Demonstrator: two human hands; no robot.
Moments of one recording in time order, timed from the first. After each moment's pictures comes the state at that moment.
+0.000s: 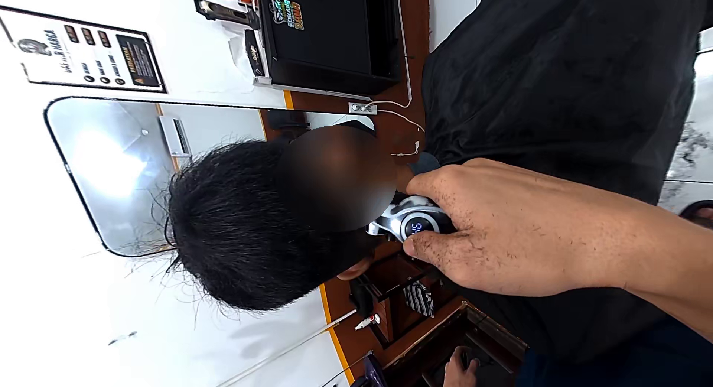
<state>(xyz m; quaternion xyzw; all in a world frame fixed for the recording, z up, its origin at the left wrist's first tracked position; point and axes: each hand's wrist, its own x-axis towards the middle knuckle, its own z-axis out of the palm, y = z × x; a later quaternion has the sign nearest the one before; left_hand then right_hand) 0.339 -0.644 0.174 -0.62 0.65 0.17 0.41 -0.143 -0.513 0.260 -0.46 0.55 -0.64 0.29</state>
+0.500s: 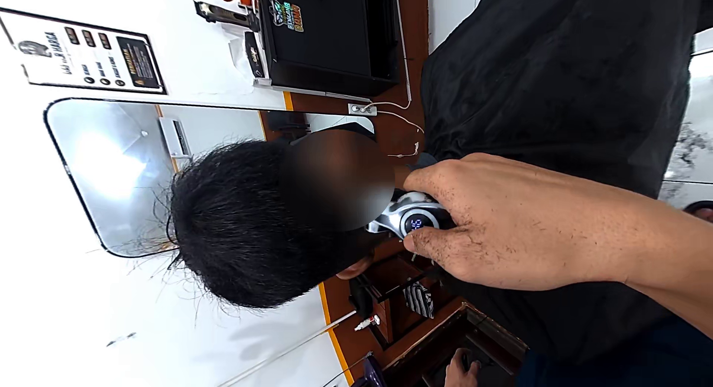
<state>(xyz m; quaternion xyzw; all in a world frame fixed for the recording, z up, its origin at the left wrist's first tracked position) 0.341 -0.641 0.174 -0.62 0.65 0.18 0.40 -0.154 -0.500 0.273 -0.46 0.58 -0.58 0.35</state>
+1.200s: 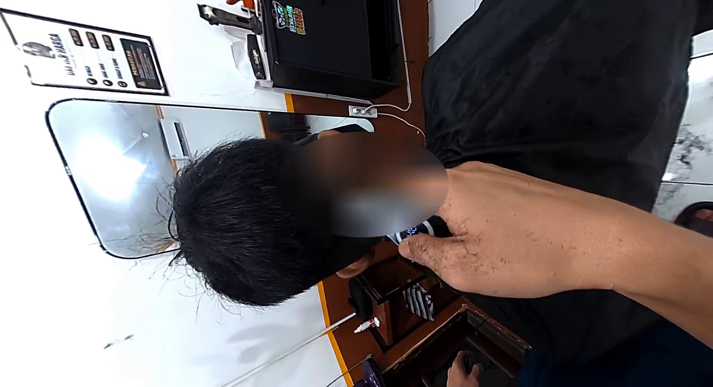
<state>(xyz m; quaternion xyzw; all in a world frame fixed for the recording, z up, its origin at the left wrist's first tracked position) 0.347 -0.640 0.171 -0.61 0.66 0.18 0.40 -0.139 -0.509 0.266 -0.47 0.58 -0.59 0.29</state>
